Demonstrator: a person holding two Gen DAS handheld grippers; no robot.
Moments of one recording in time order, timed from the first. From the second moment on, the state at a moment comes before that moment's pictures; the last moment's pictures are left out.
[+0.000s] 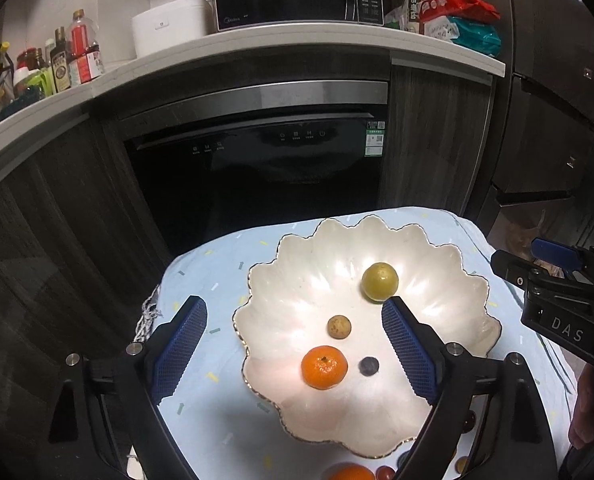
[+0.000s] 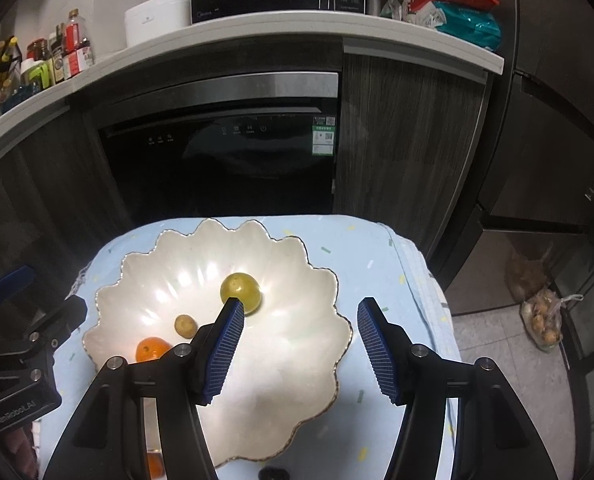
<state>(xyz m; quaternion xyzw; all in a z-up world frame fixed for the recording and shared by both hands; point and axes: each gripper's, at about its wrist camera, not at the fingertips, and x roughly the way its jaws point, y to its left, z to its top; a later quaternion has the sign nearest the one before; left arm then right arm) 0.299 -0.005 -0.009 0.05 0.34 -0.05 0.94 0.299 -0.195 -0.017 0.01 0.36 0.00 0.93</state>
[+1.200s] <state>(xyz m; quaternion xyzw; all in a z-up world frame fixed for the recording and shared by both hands) 0.227 -0.009 -0.030 0.06 0.36 -0.07 0.93 0.224 -0.198 -0.034 0.01 0.36 -0.01 0.93</state>
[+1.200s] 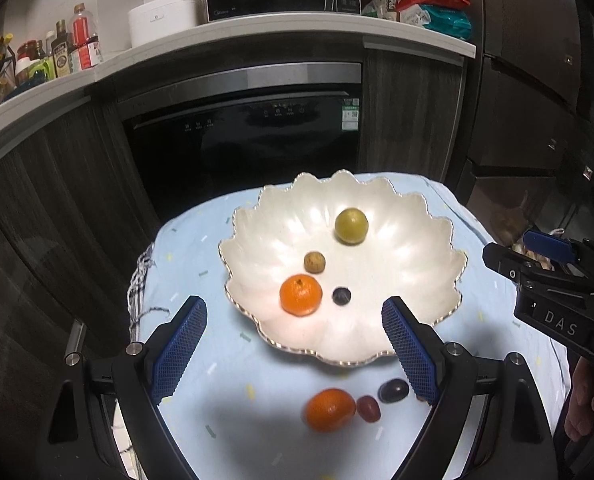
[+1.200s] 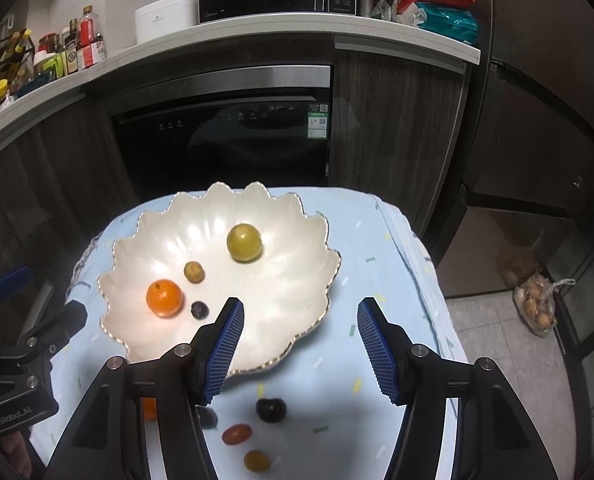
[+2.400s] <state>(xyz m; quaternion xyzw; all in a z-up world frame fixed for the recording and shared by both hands) 0.183 -0.008 -0.096 0.08 0.37 -0.10 0.92 0.177 -0.169 -0.099 -0.04 0.40 0.05 0.91</state>
